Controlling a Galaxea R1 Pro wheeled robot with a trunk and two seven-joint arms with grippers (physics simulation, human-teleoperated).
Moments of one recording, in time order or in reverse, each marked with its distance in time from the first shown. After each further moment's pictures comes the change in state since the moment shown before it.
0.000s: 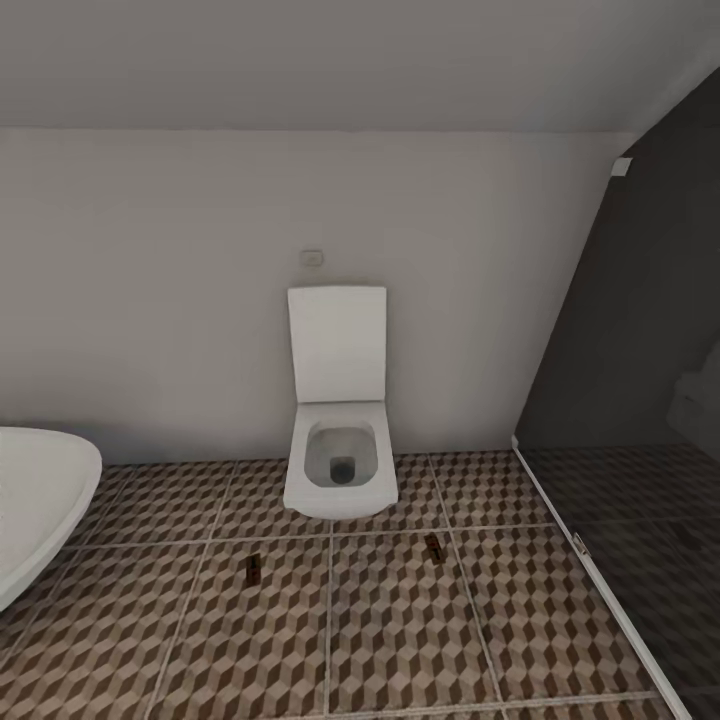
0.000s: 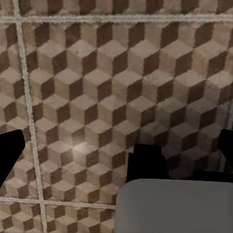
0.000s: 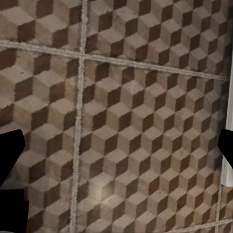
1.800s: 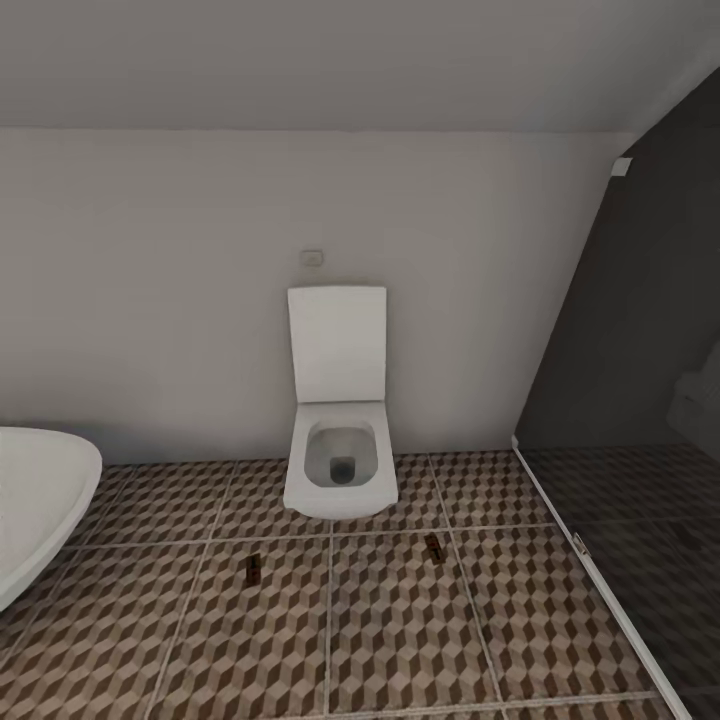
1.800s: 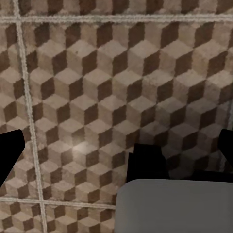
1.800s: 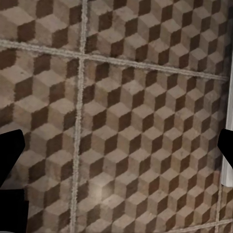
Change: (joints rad) left arm 0.000 0.000 0.000 0.000 0.000 0.000 0.000; right arm 0.000 0.000 0.000 0.000 0.000 0.000 0.001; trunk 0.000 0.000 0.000
